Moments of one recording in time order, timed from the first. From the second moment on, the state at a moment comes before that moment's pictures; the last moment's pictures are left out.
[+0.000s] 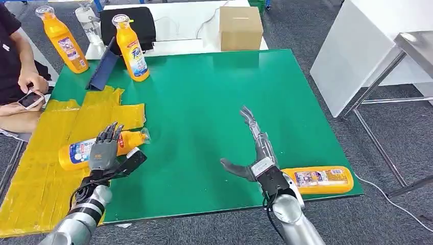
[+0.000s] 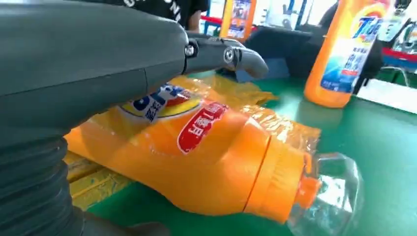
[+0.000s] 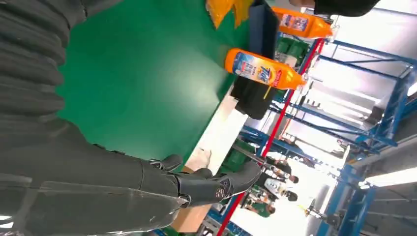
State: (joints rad) left arm -0.50 -0.02 0.10 -0.52 -1.03 0.70 -0.32; right arm -0.11 0.00 0.37 -1.55 0.23 -0.13 -0.42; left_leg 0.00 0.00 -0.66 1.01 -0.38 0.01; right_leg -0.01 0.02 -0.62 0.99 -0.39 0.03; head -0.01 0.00
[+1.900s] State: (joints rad) left arm -0.09 -0.14 -0.19 -1.35 -0.44 0.55 -0.56; right arm 0.31 -0.53 0.12 -1.77 0.88 -0.16 -0.21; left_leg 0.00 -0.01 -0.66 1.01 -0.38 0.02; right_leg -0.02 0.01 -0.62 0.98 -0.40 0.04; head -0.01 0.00
